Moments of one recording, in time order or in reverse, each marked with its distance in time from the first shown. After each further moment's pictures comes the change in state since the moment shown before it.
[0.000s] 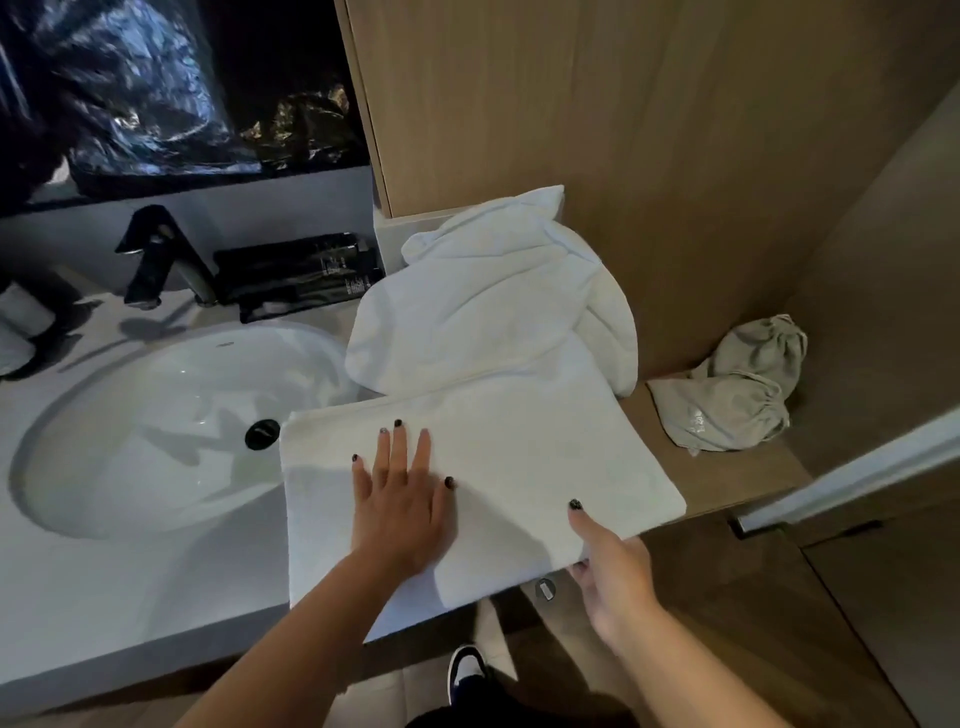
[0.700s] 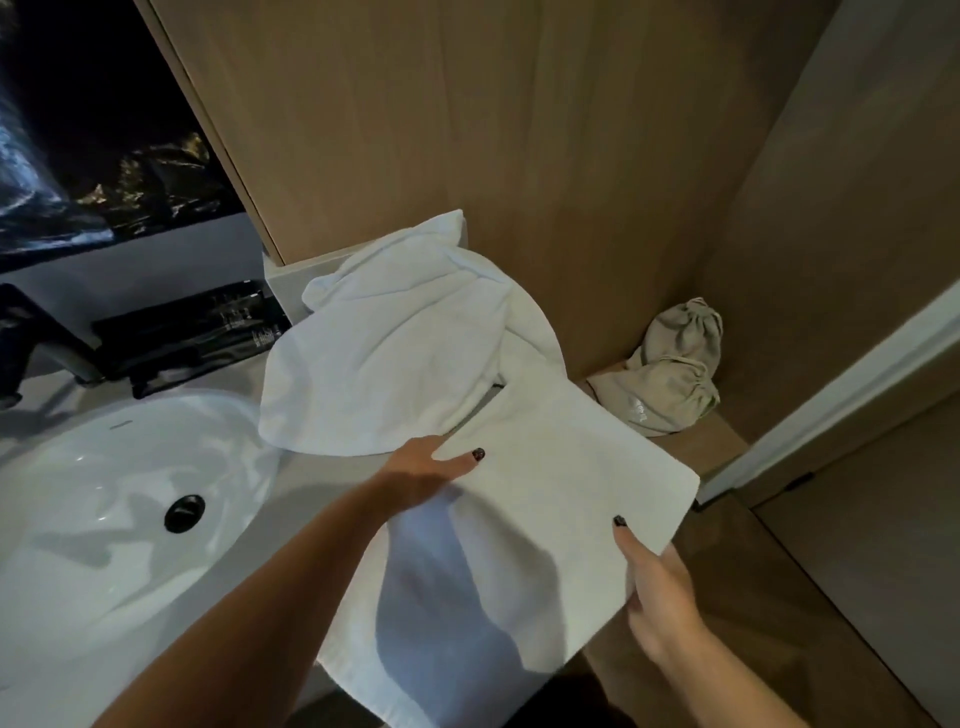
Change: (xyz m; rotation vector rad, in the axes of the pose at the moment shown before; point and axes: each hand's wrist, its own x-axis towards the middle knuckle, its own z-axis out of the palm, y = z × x) left_hand 0.107 0.076 -0.034 -0.559 -0.432 0.032; right_hand 0.033 -0.031 -0.071 0.081 0.181 -0.140
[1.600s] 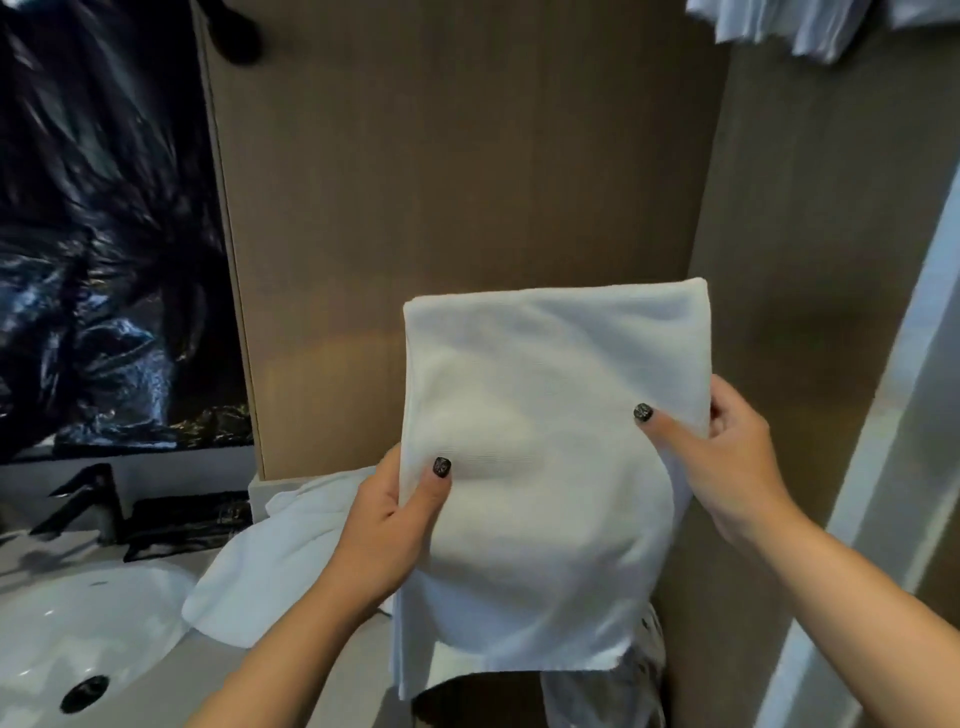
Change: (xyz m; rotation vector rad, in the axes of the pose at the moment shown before) left_hand -0.181 0.305 0.060 -0.522 0.729 0.862; right_hand -0.101 -0.420 -0.075 -0.261 -0.584 -1.187
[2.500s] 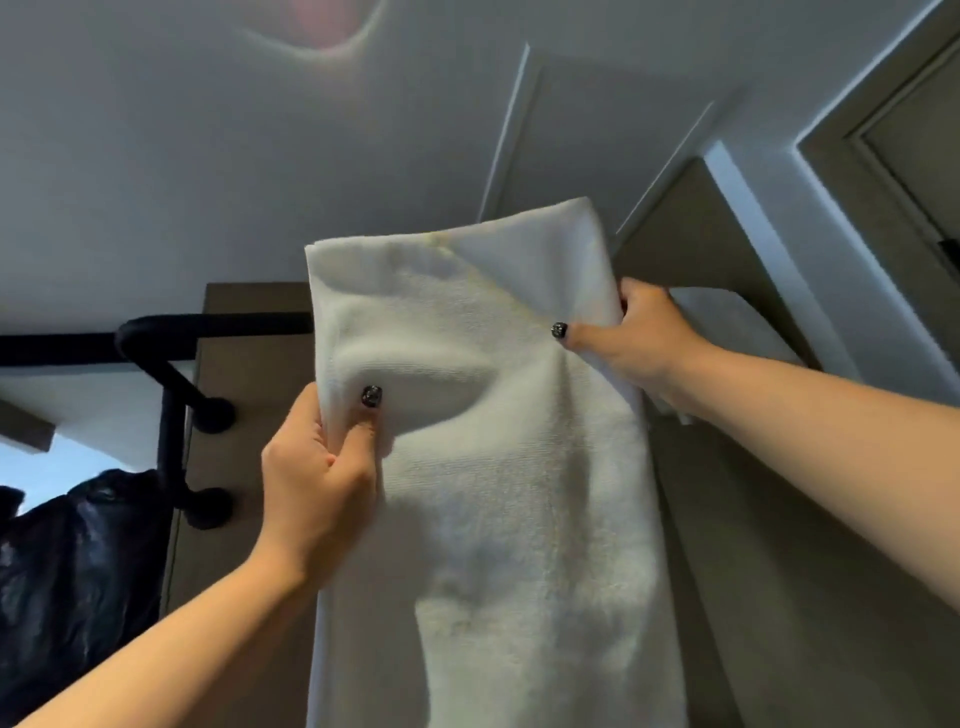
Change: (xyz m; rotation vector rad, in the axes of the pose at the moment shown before) left_hand 0.251 0.277 0.008 0.257 0.423 0.903; right_hand 0.240 -0.301 -0.012 -0.107 0.093 -0.642
